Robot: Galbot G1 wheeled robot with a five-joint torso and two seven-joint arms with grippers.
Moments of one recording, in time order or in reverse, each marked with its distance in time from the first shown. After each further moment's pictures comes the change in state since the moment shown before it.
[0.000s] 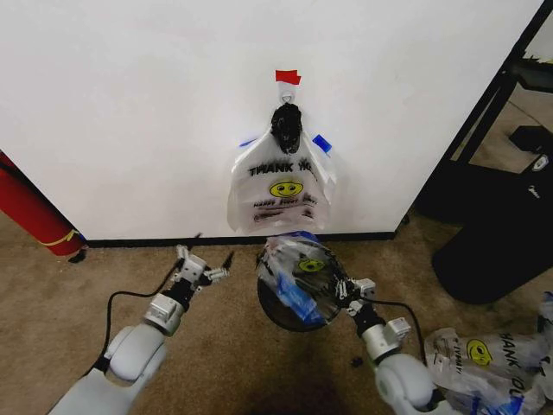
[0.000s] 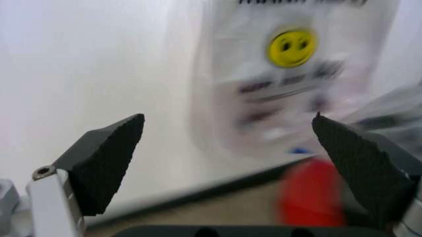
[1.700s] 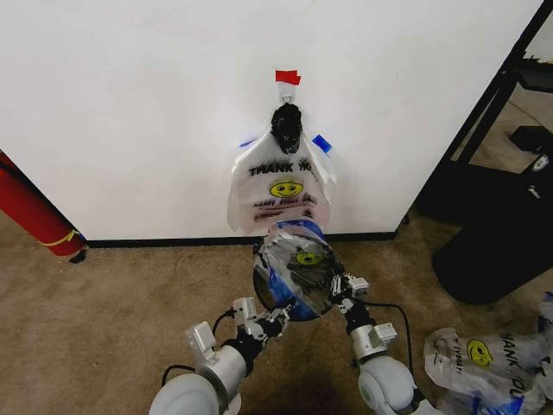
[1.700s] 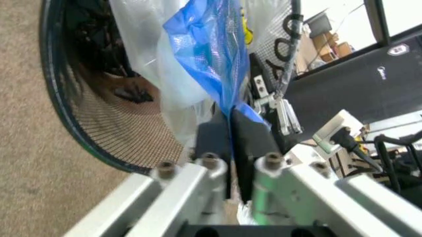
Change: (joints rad) left arm 0.112 -0.183 0.167 -0.229 -0.664 0.397 -0.173; right arm 0.026 -0.003 -0.032 -0.006 -0.168 0.106 0.050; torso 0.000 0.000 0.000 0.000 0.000
